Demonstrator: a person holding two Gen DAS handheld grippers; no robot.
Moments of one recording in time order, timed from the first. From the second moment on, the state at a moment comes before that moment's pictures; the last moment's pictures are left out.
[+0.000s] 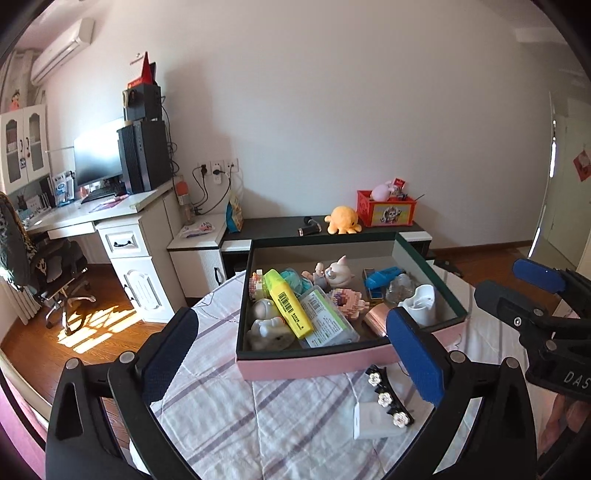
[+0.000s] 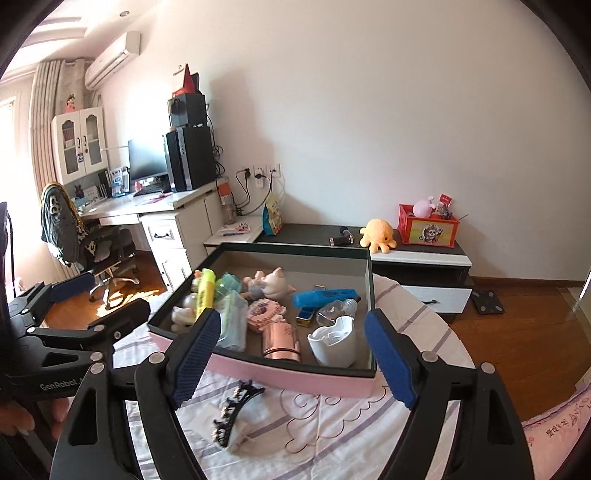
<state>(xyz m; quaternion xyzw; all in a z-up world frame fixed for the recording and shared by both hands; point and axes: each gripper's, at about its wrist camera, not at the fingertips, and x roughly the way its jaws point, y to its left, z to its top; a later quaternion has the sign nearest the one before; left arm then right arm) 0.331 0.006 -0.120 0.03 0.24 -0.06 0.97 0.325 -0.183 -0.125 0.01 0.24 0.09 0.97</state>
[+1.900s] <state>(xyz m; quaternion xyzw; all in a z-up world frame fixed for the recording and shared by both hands) 0.155 0.019 -0.075 0.02 0.12 0.01 0.99 0.136 -0.152 -0.074 0.01 0.15 0.05 0.99</state>
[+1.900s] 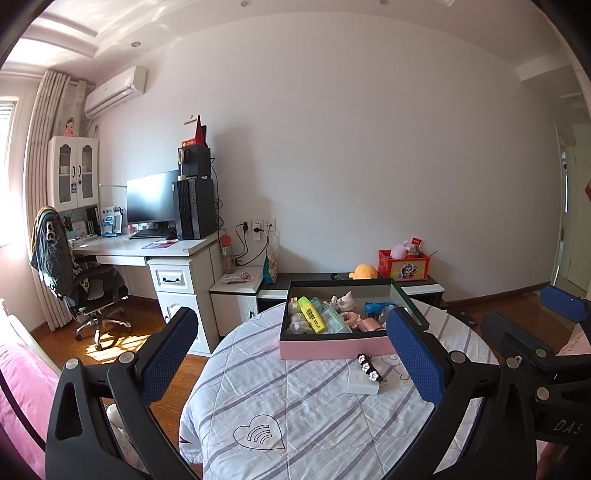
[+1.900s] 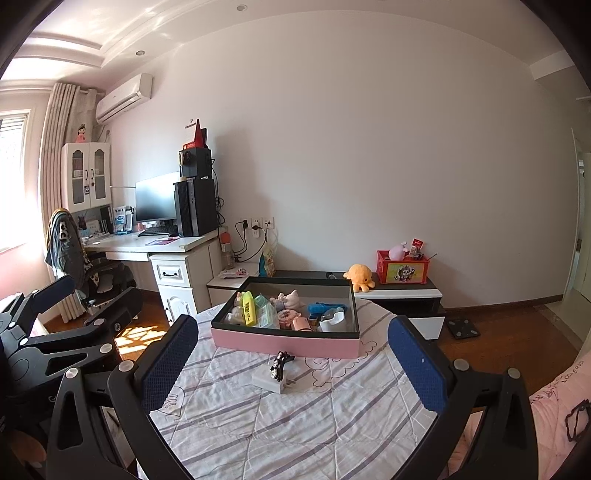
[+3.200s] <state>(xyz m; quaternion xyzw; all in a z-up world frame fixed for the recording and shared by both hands) 0.328 0.026 -0.228 0.02 0.35 -0.03 0.94 0.364 -0.143 -0.244 0.06 0.41 0.17 0.89</state>
